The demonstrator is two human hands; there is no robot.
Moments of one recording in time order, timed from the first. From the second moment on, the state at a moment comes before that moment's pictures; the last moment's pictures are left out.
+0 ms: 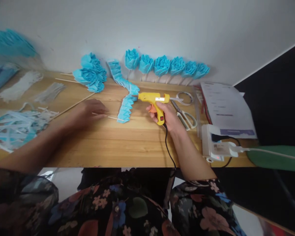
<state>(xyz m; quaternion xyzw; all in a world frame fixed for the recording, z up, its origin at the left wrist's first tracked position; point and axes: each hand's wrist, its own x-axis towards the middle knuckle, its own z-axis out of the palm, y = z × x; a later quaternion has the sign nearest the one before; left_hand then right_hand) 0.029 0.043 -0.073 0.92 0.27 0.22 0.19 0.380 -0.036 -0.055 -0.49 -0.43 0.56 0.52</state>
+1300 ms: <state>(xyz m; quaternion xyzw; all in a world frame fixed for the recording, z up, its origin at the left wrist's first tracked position) 0.017 0.046 -0.051 0.81 0.43 0.36 0.18 0.390 -0.036 -0.061 -0.54 -0.47 0.55 0.42</state>
